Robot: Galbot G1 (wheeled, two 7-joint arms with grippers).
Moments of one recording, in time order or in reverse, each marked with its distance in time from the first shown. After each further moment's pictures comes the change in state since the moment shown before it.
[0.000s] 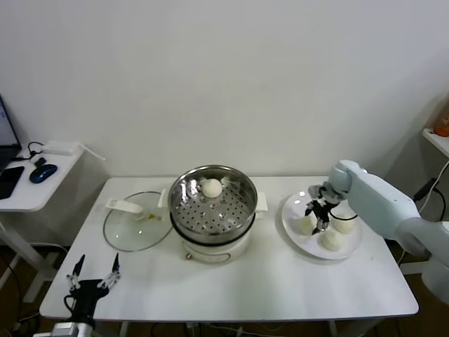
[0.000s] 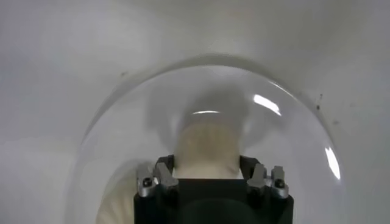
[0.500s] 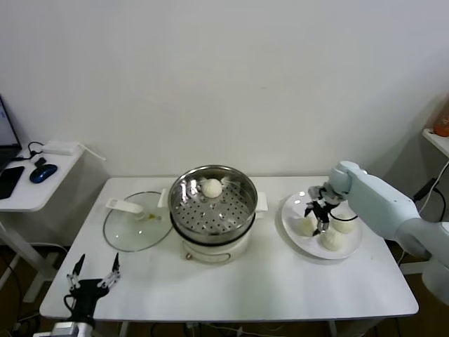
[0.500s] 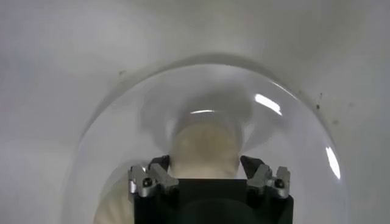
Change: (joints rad) left arm -0.001 0.000 0.000 -0.002 0.002 0.002 0.000; right arm -0.010 0.002 -0.003 -0.008 -0.001 0.001 0.014
